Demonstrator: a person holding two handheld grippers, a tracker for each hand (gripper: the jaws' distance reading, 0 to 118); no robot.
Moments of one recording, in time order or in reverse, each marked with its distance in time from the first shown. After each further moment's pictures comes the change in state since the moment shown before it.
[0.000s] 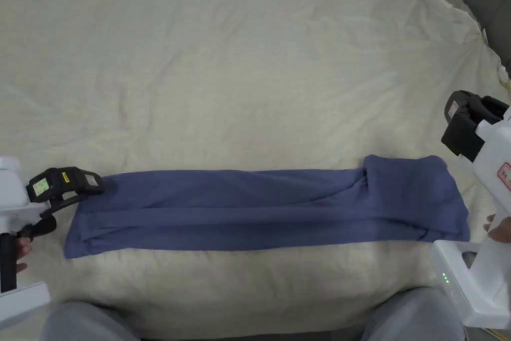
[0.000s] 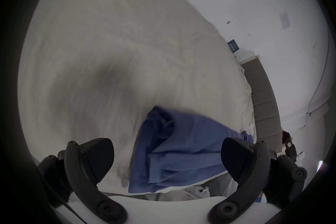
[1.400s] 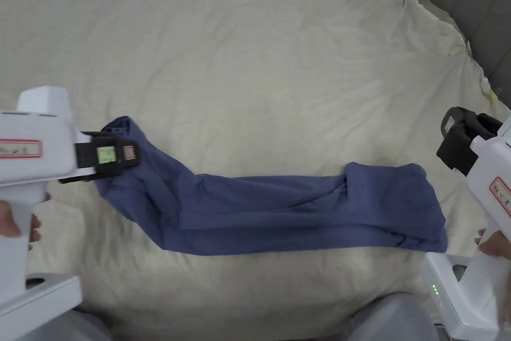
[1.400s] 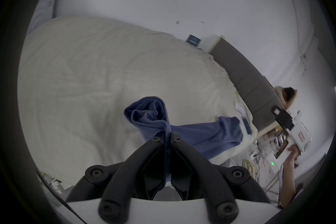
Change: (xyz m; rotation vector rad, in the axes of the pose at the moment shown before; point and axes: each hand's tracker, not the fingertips) left arm 0.212 -0.077 0.059 0.140 -0.060 -0.491; right arm 0.046 -0.009 0.006 0.004 -0.019 -0.038
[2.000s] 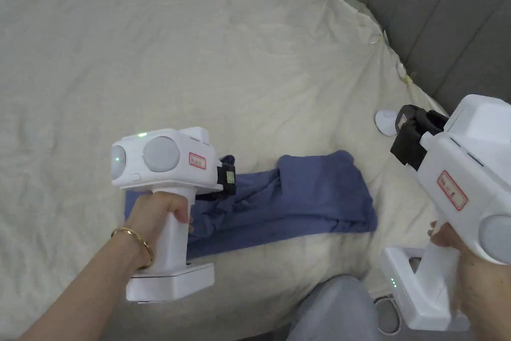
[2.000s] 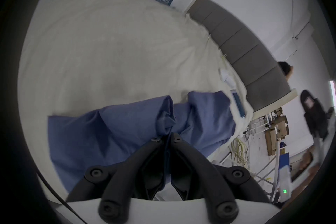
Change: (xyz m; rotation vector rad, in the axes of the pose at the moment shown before) left arm 0.125 -0.046 -0.222 -0.308 -0.074 -0.028; right arm 0.030 0.002 0.028 0.001 -0.088 -0.027
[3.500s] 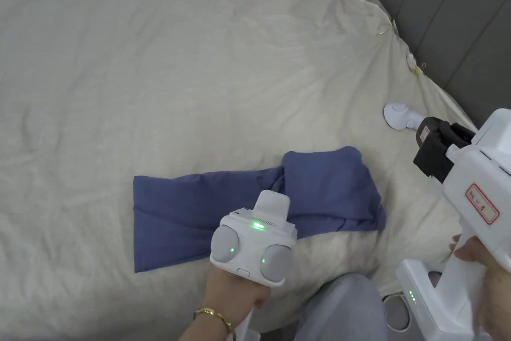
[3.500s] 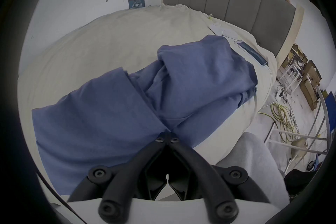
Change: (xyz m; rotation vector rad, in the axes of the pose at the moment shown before) left arm 0.083 -0.107 -0.058 0.074 0.235 -0.405; right arm 0.026 -0.014 -0.004 -0.039 -0.020 -0.071
